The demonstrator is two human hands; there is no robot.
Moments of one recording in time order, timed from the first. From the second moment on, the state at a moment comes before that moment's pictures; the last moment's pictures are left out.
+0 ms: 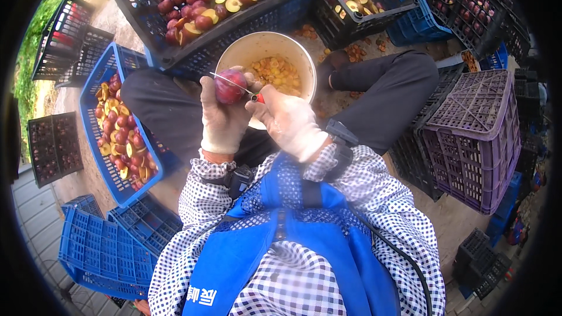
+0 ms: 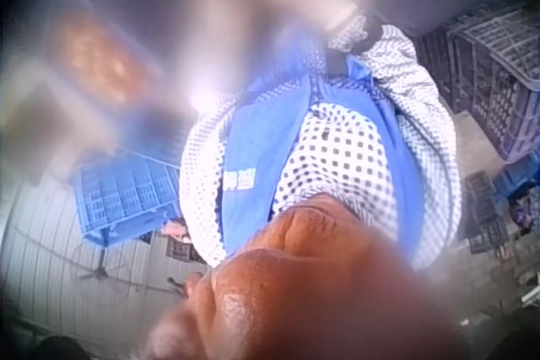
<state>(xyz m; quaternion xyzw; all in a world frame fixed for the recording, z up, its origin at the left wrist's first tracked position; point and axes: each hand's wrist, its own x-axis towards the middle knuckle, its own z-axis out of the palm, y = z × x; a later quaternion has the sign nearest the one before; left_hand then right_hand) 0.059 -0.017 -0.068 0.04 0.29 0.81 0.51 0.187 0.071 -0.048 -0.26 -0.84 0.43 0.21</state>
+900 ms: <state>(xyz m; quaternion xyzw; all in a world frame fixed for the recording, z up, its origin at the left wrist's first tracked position) 0.042 -0.001 -0.005 0.30 0.71 0.53 0.36 0.172 0.090 -0.084 -0.13 -0.61 0.76 0.16</state>
